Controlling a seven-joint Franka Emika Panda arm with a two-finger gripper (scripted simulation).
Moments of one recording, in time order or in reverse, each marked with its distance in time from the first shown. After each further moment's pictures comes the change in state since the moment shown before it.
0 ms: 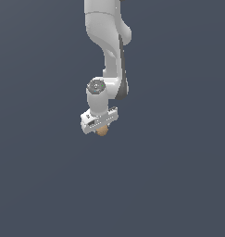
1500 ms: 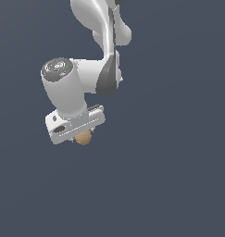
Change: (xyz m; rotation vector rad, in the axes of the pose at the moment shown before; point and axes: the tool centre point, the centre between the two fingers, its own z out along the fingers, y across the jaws) arm 0.077 0.116 -0.140 0.001 0.000 0.000
